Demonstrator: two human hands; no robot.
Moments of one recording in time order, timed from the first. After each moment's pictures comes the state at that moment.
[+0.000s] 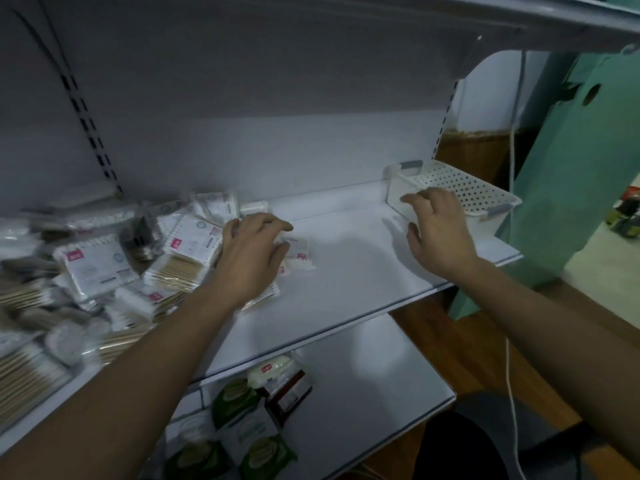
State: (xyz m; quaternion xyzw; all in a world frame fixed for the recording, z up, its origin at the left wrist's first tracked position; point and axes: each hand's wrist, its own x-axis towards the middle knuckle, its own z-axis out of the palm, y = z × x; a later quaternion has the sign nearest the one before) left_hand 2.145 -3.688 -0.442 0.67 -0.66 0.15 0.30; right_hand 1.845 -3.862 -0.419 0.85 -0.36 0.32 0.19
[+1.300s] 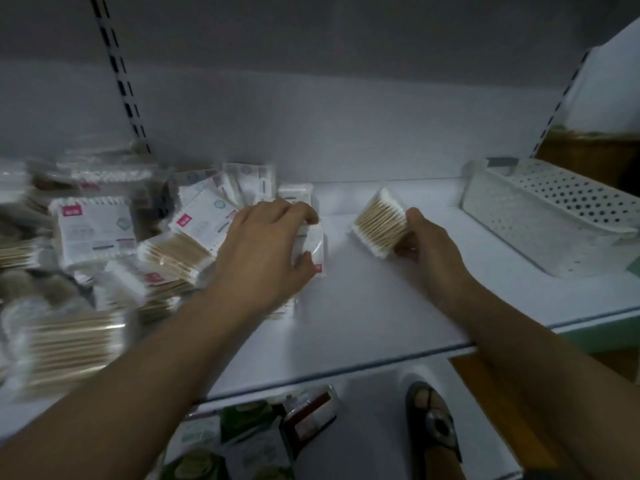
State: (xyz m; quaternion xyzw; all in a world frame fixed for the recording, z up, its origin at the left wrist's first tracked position) left_hand 2.142 -3.670 -0.446 0.73 -0.59 0.19 0.28; right_hand 1.962 -3.842 -0.460 0.70 -0.33 0.39 -0.51
